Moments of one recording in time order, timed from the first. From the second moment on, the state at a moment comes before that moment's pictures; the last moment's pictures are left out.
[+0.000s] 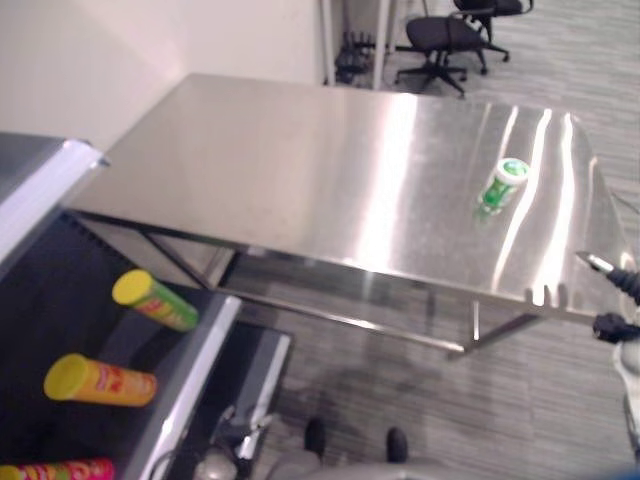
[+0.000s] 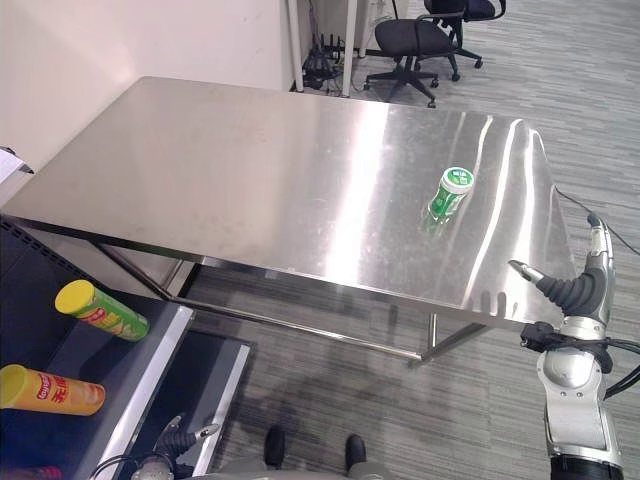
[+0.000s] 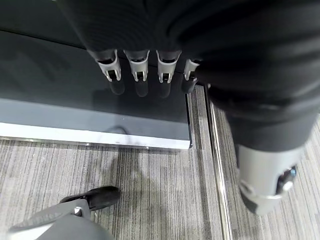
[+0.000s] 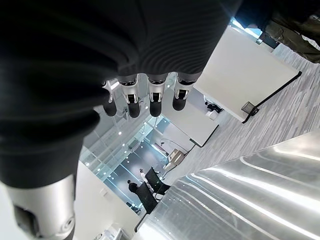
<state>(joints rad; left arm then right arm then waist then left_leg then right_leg) 0.11 0.22 -0.05 1.02 0.06 -0.11 0.17 0.05 -0.58 -0.33 0.00 -0.15 -0.07 -0.36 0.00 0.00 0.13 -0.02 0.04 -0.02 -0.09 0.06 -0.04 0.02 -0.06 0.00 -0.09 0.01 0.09</state>
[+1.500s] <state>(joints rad) 0.08 0.29 -0.16 0.98 0.04 -0.11 0.15 -0.50 -0.91 -0.04 0.70 0.14 -0.04 -0.29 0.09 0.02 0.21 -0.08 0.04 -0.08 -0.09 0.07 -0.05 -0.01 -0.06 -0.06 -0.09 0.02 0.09</state>
